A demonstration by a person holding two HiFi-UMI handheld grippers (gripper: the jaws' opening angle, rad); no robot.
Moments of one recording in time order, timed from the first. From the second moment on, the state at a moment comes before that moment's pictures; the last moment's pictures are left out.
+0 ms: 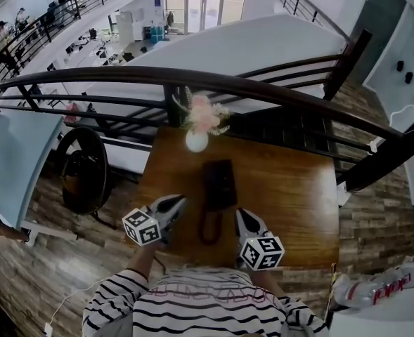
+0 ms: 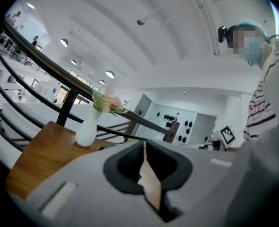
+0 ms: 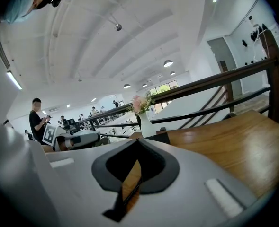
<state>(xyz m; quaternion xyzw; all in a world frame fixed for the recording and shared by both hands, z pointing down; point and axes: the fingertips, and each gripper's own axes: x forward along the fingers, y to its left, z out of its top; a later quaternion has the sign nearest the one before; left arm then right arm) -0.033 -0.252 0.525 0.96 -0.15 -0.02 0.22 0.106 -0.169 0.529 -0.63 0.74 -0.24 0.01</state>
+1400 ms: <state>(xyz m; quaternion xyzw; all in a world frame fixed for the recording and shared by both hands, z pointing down) -0.093 -0.154 0.501 0.98 -0.11 0.01 0.15 0.035 -0.101 0.546 -0.67 0.70 -0.24 0.00</state>
